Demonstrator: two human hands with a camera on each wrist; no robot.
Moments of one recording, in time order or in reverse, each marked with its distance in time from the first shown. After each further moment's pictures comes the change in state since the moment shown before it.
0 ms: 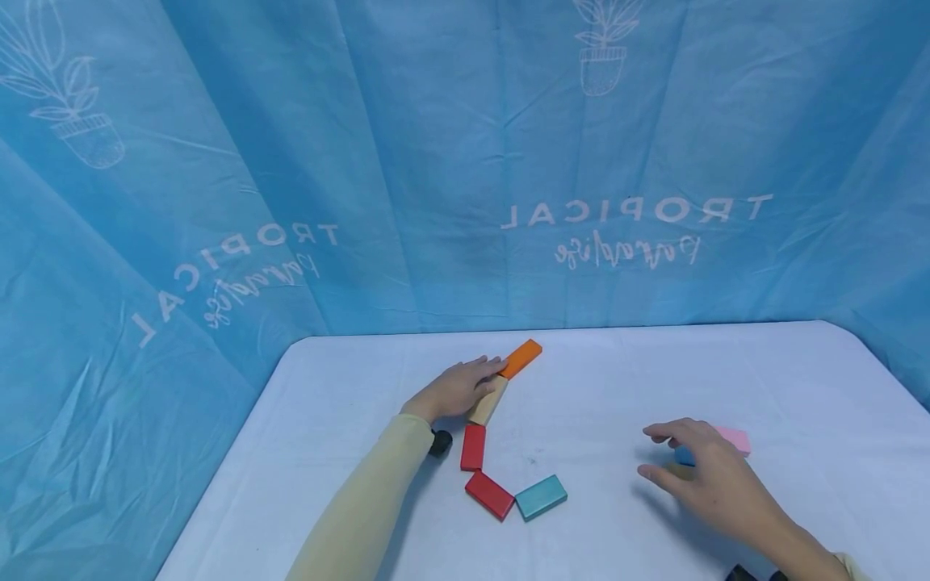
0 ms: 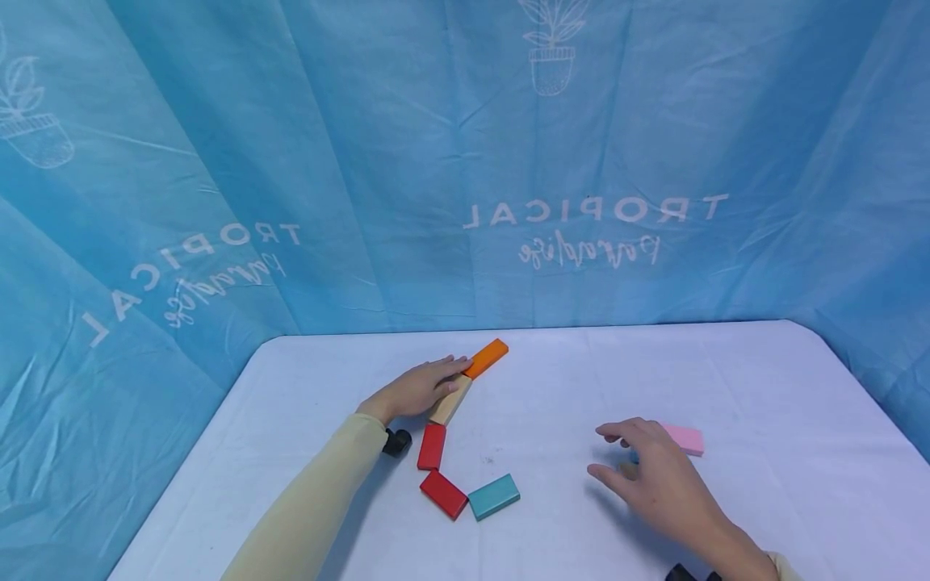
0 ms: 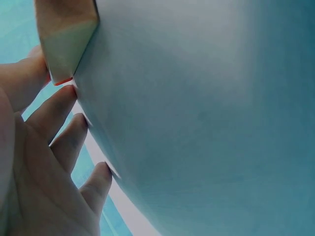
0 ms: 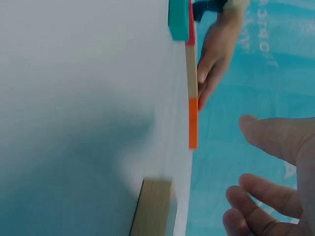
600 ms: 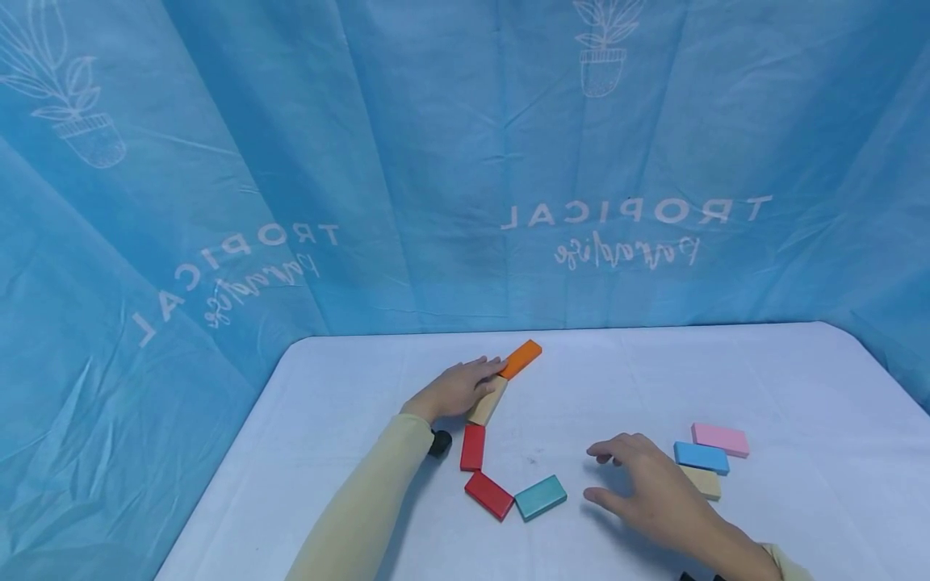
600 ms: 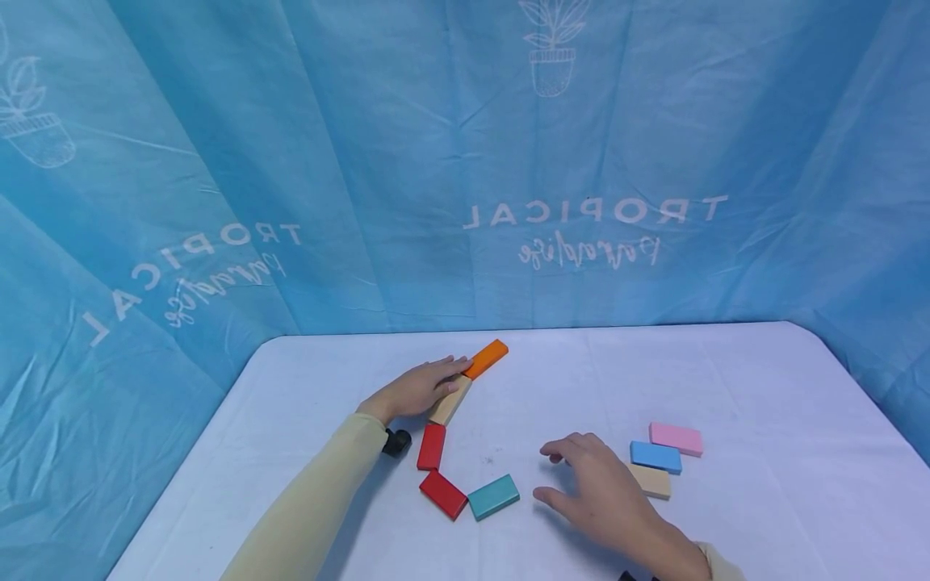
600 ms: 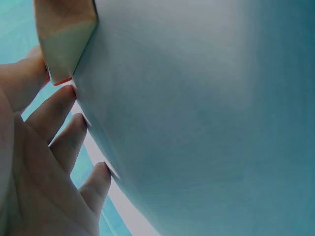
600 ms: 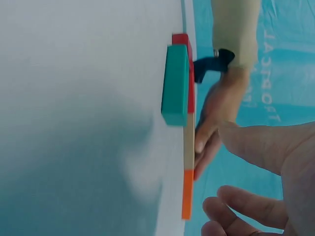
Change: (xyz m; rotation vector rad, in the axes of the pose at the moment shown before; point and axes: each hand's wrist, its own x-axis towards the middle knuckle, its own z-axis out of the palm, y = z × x) left_hand 0.000 0.001 -0.001 0.002 0.000 -0.001; right_hand 0.010 -0.053 0.036 -0.038 -0.184 0.056
